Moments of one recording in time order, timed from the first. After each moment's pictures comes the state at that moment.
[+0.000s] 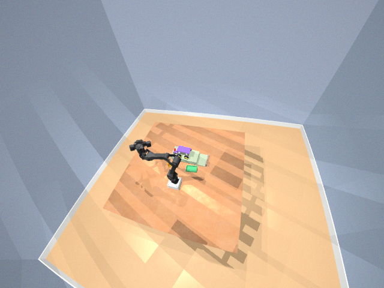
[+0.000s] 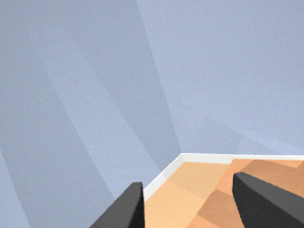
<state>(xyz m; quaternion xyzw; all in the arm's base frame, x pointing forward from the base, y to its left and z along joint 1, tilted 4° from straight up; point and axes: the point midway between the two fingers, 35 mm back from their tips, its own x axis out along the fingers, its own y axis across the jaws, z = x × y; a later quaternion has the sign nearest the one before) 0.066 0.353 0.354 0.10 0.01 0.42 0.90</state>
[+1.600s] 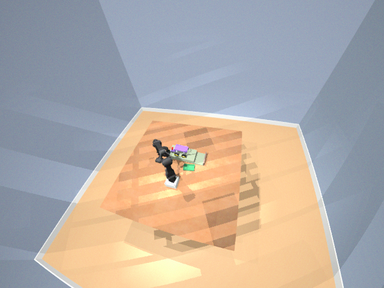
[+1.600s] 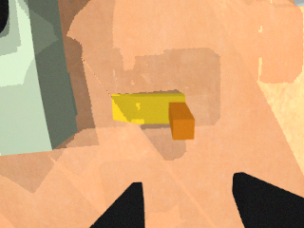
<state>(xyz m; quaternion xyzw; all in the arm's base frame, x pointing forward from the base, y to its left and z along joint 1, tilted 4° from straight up) 0.139 0.174 0.113 0.51 0.50 -0.44 0.55</state>
